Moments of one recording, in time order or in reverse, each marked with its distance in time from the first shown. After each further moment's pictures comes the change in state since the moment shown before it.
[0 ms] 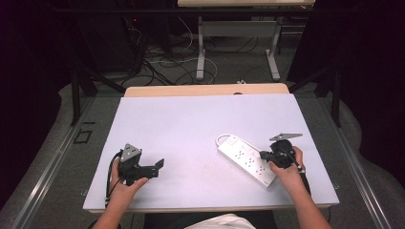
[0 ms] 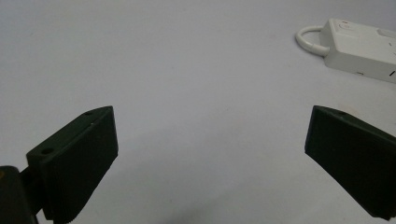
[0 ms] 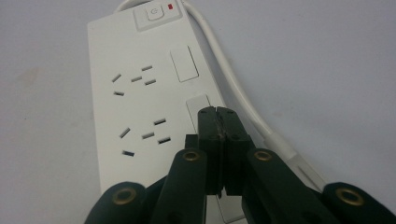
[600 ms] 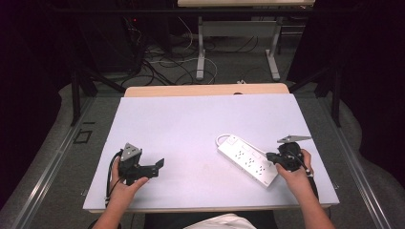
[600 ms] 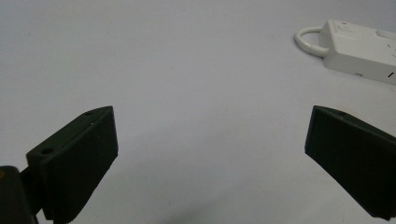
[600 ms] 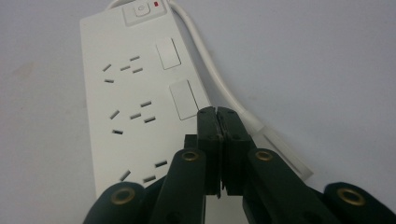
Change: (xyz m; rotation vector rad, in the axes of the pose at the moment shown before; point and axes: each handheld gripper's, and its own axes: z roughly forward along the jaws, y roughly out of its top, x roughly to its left) left arm 0.000 0.001 0.001 0.005 -0.009 -0.013; right arm -0.009 -0.009 -0.020 -0.013 -0.029 0.012
